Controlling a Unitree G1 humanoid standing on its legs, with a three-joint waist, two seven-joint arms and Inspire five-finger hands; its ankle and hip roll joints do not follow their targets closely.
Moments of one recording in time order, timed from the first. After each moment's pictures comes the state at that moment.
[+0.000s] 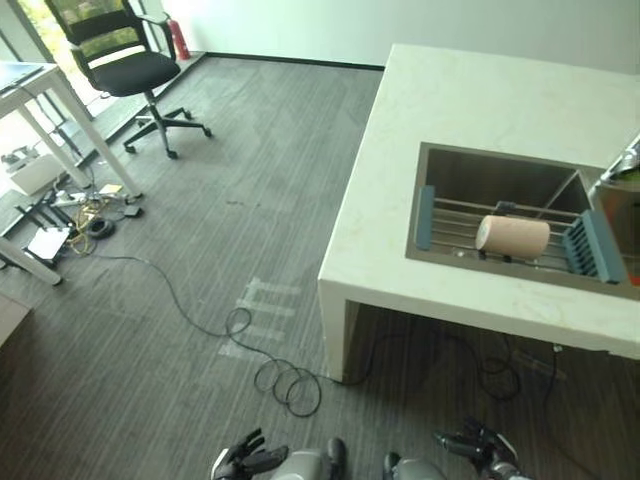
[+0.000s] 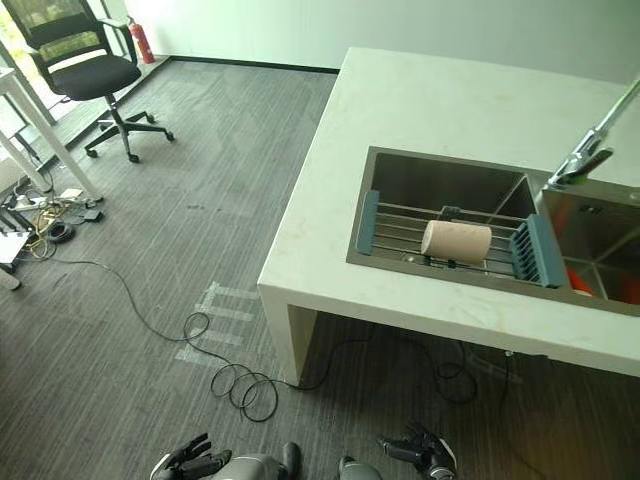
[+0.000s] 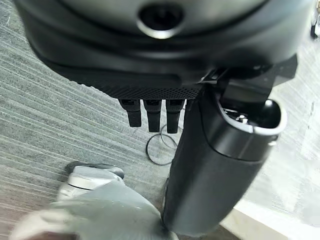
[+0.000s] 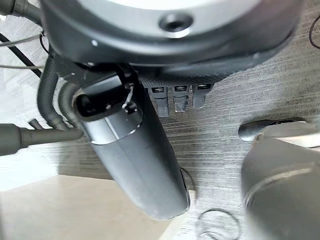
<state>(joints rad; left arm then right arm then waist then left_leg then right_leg) 0.02 0.23 -0.13 1.25 -0.45 -0.24 -0.09 -0.04 -0.27 0.08 1.22 0.51 -0.25 0.17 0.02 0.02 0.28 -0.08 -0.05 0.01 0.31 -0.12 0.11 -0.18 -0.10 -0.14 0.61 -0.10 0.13</state>
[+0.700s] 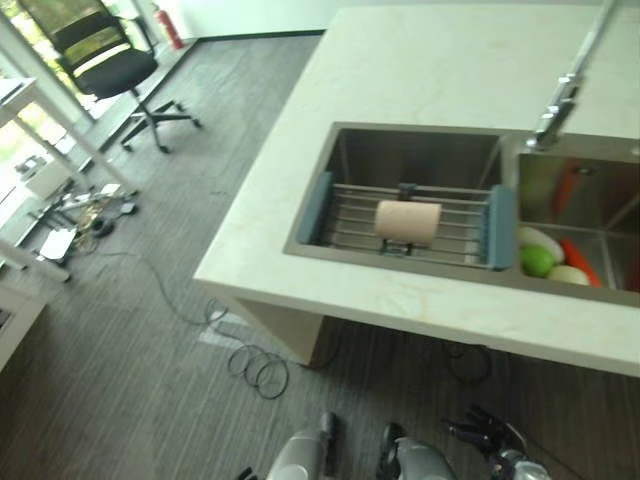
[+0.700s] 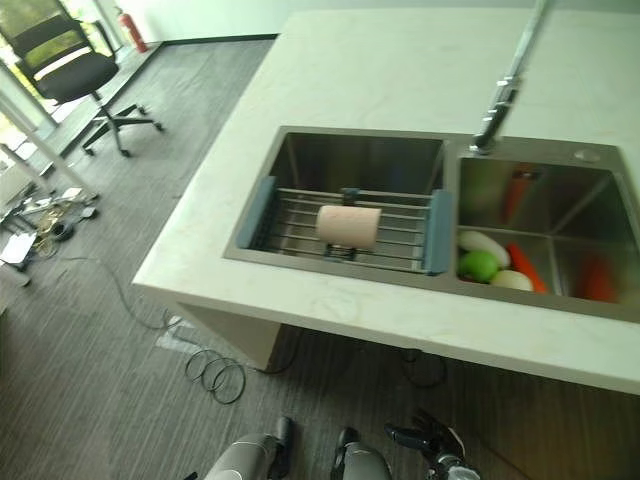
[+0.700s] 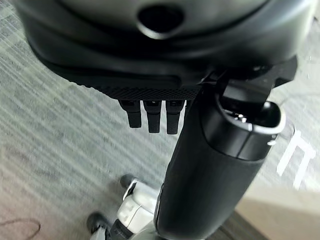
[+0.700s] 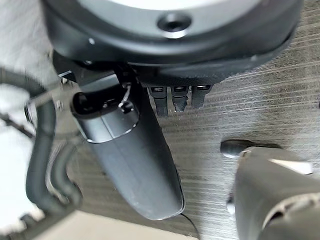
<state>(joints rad) 0.08 0.16 -0.03 1.27 -0.58 -0.15 -0.01 -0.09 -0.29 0.02 1.30 0.52 -0.19 0.14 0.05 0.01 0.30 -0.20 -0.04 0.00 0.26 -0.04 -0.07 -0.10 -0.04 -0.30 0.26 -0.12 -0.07</state>
